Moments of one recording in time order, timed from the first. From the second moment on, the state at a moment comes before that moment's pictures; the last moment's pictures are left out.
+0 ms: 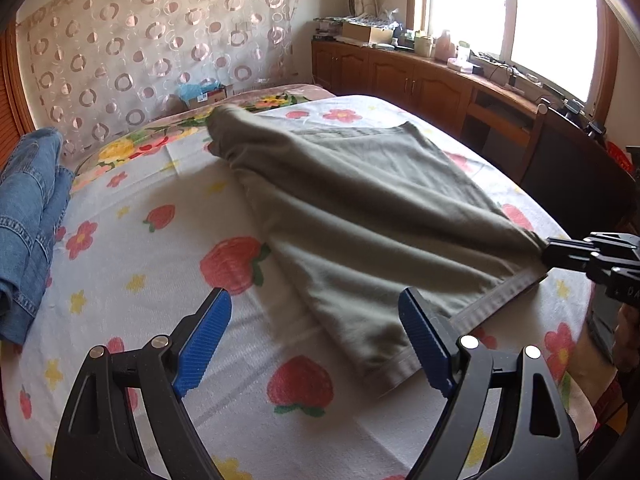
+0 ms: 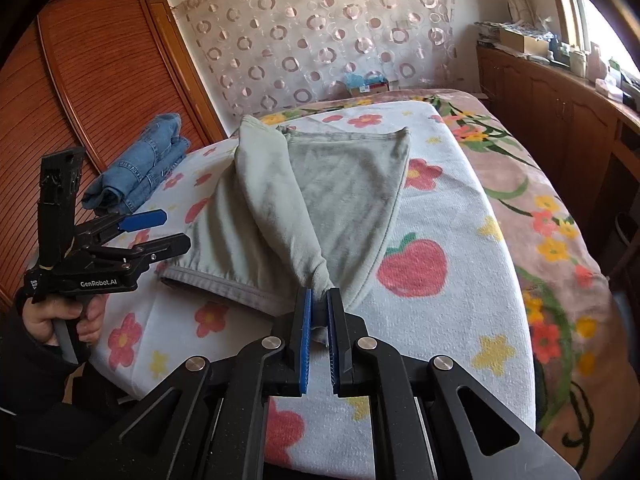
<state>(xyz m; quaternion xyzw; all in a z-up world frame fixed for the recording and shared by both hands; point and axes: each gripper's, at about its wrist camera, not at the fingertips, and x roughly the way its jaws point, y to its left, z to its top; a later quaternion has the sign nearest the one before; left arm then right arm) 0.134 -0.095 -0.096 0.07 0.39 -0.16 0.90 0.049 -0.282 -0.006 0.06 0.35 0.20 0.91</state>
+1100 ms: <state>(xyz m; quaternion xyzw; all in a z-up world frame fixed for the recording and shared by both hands) 0.144 -0.054 -0.076 0.05 0.37 -0.13 0.92 0.228 -0.202 0.005 0.01 0.42 0.24 0.87</state>
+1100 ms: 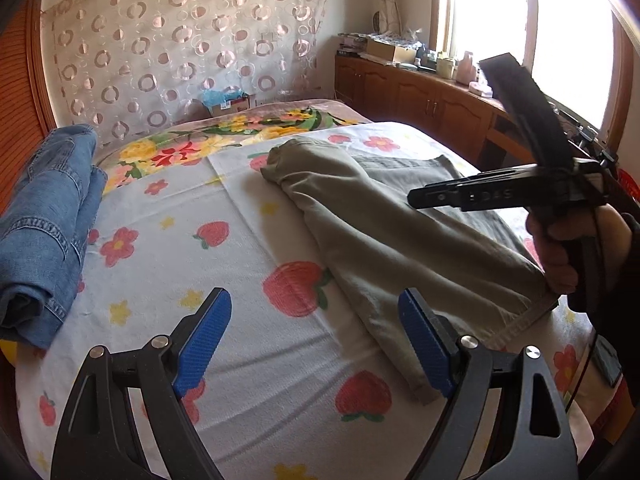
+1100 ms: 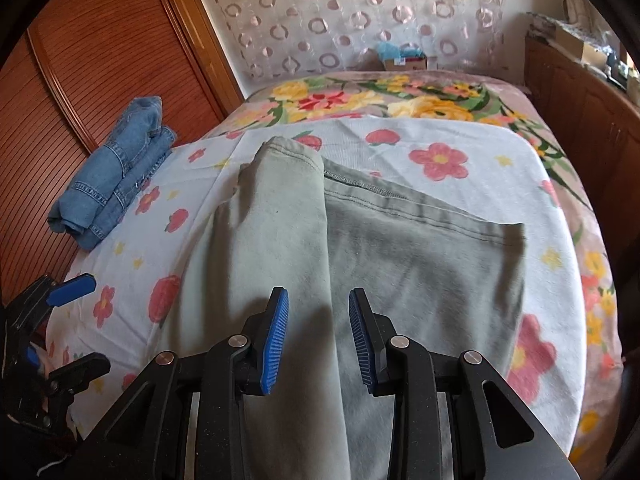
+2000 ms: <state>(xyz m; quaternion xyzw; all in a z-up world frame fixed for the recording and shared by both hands) 0.144 -0.016 -0.071 0.01 0.36 -0.10 0.93 0.132 -0.167 -0.002 -0.03 0.37 0.33 0.87</state>
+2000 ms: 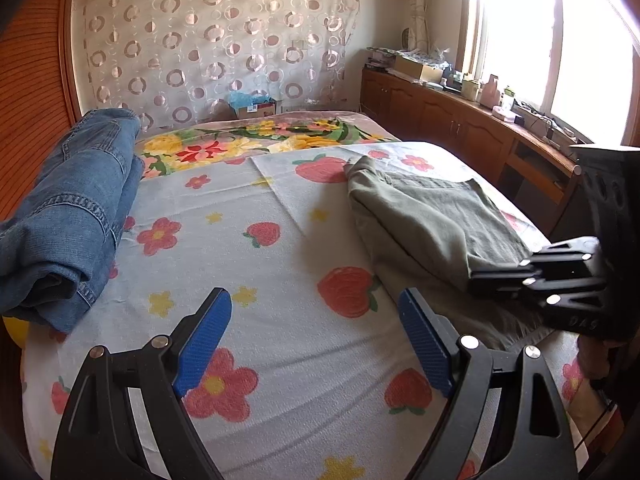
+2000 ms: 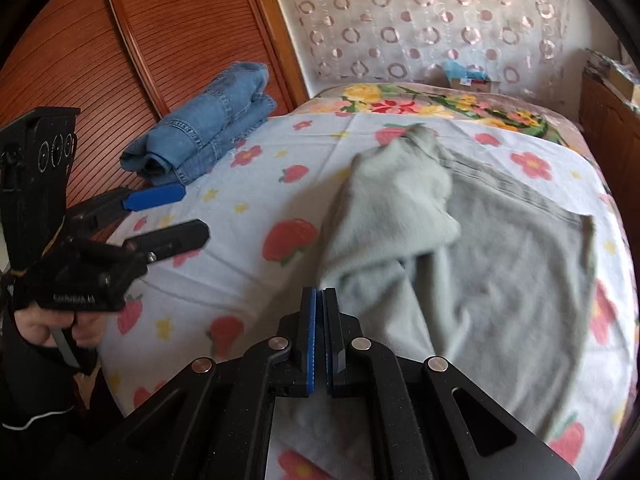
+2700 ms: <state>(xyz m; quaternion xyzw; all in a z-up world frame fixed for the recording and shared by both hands) 0.141 -0.037 -0.089 0.03 0.38 -0.11 0.92 0.152 -0.132 -0.004 -0.08 0.40 0.30 0.86</state>
